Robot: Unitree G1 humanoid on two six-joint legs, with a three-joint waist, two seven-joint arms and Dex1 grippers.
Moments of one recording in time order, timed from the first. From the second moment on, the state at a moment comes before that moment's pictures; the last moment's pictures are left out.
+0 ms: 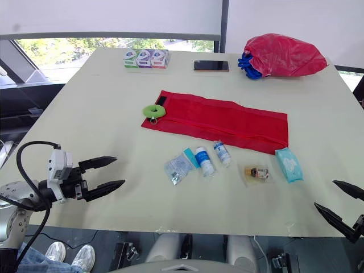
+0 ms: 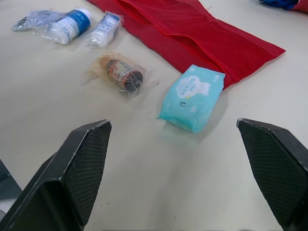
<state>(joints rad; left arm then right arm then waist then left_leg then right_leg) 0.15 0.81 0.36 -0.06 -0.55 0.20 -1.26 0.55 -0.68 -0.67 -0.03 0.64 -0.12 1.26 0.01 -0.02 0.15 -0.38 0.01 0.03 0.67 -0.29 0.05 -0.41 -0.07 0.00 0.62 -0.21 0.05</state>
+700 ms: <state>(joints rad) 0.04 0.78 0.29 -0.03 -0.55 0.25 -1.21 0.51 -0.67 -0.61 -0.23 0.67 -0.04 1.20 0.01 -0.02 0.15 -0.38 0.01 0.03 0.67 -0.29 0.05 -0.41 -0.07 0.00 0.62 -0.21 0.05</state>
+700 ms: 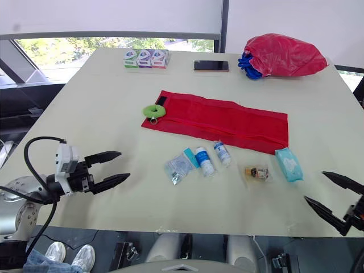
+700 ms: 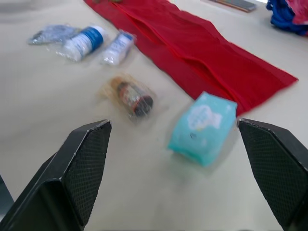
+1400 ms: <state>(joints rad) -0.46 0.69 -0.18 0.22 -0.30 0.38 -1.25 0.33 -0.67 -0.29 -0.73 0.69 0.22 0.90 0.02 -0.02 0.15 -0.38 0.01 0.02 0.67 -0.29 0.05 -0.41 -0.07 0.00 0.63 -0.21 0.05</state>
